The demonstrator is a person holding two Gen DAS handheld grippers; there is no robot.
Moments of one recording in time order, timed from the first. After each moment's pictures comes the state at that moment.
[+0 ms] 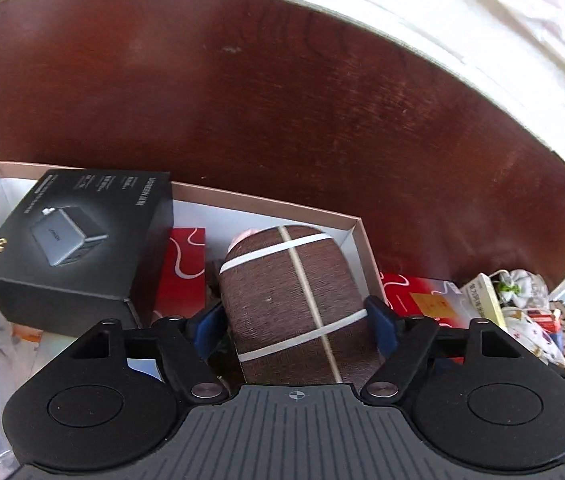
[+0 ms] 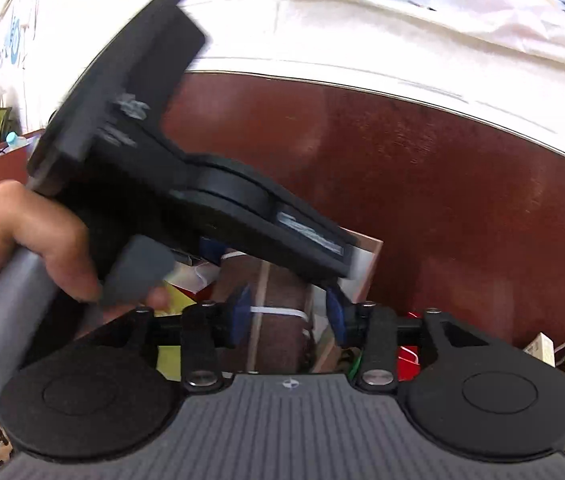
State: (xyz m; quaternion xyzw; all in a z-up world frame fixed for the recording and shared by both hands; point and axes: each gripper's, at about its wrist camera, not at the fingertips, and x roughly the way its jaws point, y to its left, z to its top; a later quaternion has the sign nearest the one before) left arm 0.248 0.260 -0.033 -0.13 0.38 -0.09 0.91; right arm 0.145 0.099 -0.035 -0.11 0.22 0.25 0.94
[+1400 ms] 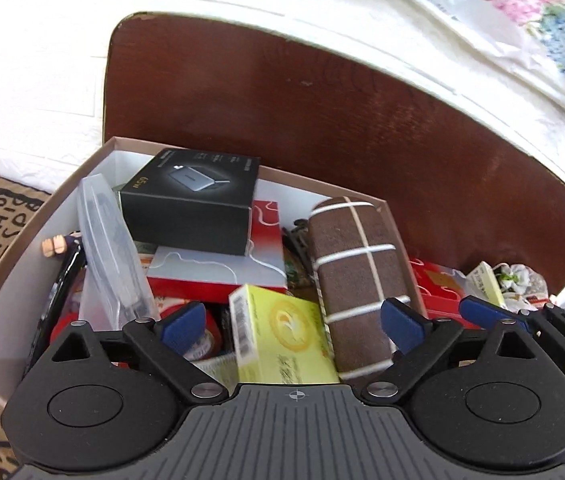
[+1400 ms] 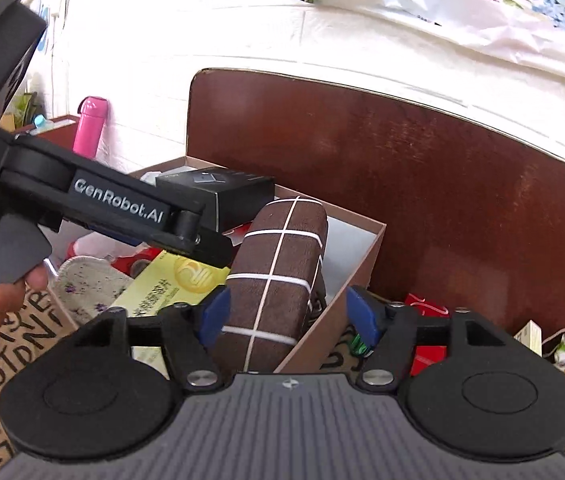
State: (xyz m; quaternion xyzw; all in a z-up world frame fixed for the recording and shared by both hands) left arm 0.136 0.285 -0.018 -0.14 0.33 -0.03 0.93; right arm 0.119 0.082 -0.039 -0.12 0.22 0.29 0.92
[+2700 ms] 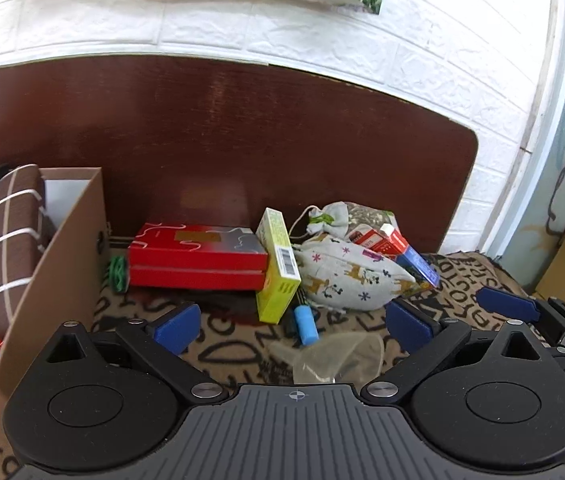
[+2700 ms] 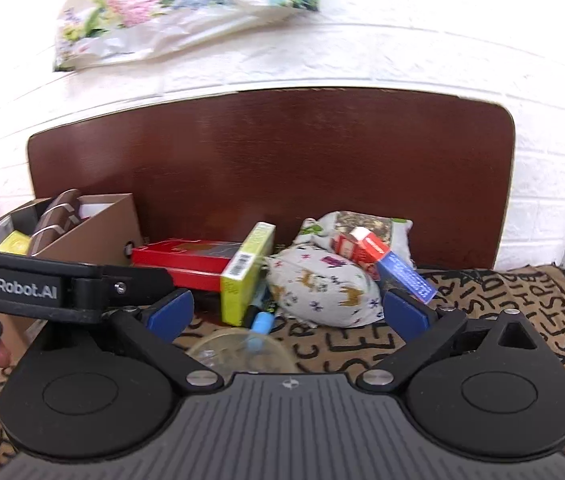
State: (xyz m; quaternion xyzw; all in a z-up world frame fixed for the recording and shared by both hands) left arm 0.114 0.026 -0.047 -0.06 0.28 -0.14 0.95; right arm 0.089 -0.172 -0.076 0.01 0.20 0.11 0.97
